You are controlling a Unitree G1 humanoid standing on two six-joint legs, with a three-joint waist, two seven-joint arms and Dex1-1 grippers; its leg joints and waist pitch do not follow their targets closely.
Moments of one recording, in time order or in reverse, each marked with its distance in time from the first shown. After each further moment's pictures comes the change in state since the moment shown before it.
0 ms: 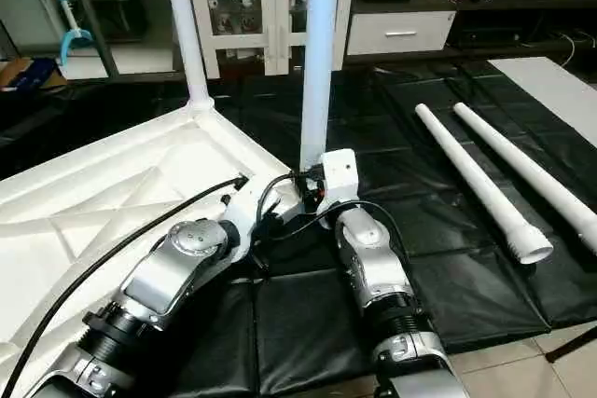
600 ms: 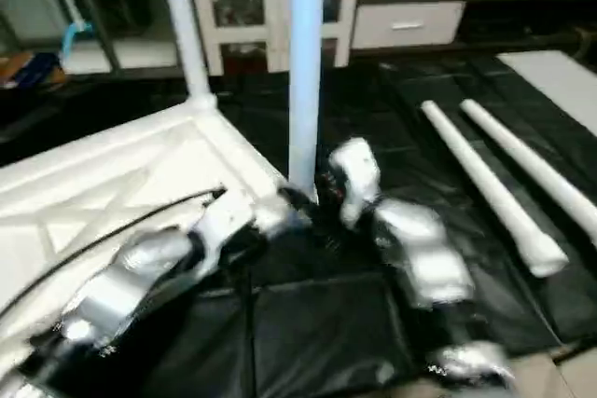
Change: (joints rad) left arm 0.146 0.253 -0.036 -0.229 -0.071 -0.126 -0.280; right arm 0.101 -0.326 0.070 -0.289 0.149 0.125 0.628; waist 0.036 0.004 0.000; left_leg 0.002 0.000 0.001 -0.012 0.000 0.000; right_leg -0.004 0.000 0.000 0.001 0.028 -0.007
